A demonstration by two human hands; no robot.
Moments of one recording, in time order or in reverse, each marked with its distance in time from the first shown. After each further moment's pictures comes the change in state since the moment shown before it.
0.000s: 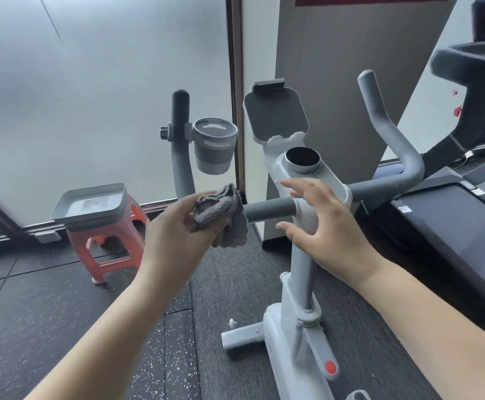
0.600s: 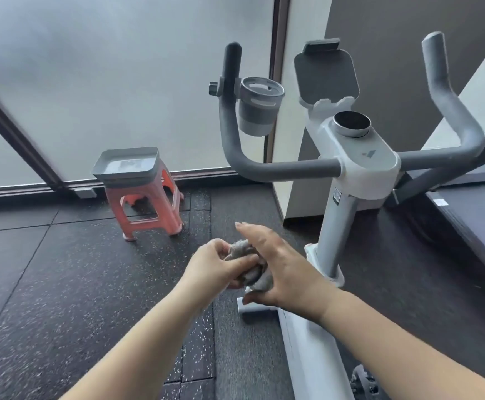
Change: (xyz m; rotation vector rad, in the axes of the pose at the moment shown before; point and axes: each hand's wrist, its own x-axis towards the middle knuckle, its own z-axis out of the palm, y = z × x) left_hand -0.094 -0.073 0.003 -0.250 -0.226 -0.629; right_hand -0.080 -0.013 0.123 0.050 -0.499 -0.151
